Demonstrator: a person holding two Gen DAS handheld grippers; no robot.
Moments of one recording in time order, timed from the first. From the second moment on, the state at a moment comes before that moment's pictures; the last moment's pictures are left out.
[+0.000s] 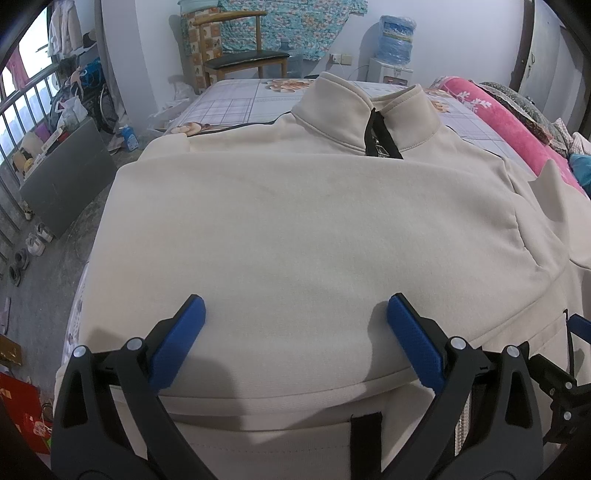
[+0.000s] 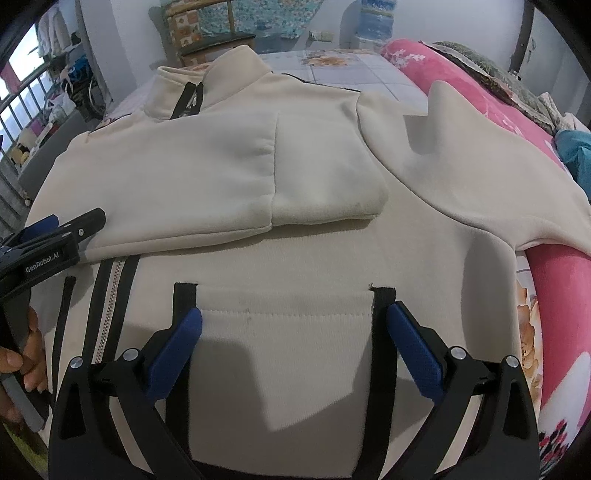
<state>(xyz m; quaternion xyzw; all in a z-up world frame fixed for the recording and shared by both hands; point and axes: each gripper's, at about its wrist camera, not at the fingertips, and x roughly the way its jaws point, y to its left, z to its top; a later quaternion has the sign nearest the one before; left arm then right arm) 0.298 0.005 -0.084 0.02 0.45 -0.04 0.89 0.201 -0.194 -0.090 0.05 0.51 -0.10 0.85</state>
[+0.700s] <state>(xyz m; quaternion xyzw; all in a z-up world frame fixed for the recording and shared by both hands) 0.298 0.004 -0.085 0.02 0.45 -0.03 0.89 0.192 -0.194 -0.092 0.04 0.51 -0.09 0.85</state>
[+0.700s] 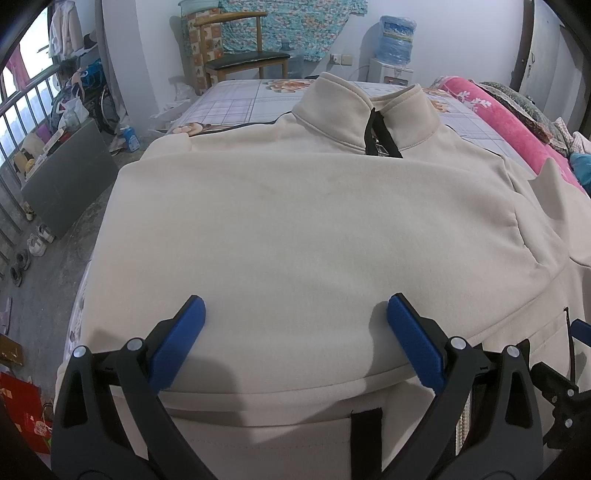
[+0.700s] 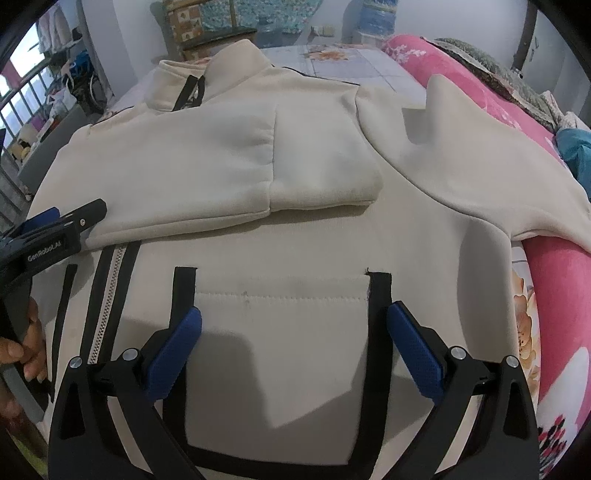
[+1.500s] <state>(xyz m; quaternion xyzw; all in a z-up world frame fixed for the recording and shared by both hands) 0.296 0.003 -0.085 0.02 0.45 -0.03 0.89 0.130 -0.354 0.019 0.16 0.45 -0.08 0.88</state>
